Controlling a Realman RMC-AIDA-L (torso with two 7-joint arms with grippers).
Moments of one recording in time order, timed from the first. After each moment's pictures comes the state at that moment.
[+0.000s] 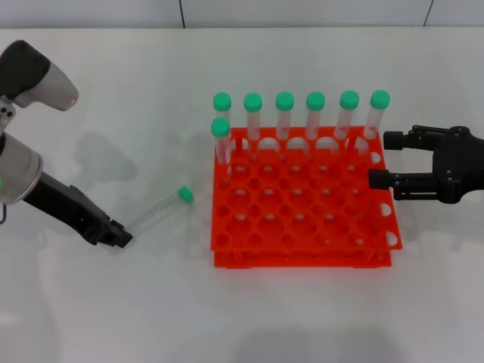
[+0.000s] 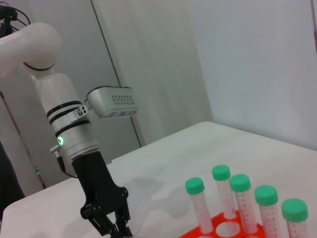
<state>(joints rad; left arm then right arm) -0.70 -2.04 0.88 0.84 2.70 1.61 -2.04 0.31 2.01 -1.09 -1.02 -1.66 -1.52 1.63</state>
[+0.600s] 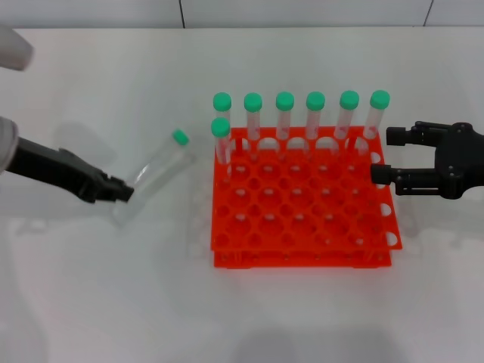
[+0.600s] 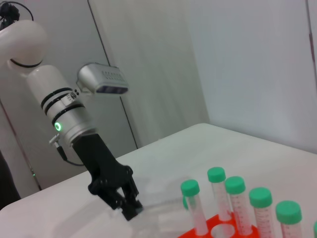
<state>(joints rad) -0.67 -2.02 0.77 0.90 2.56 1.61 -2.00 0.31 2.01 -1.09 -1.02 -1.66 -1.52 1.63</state>
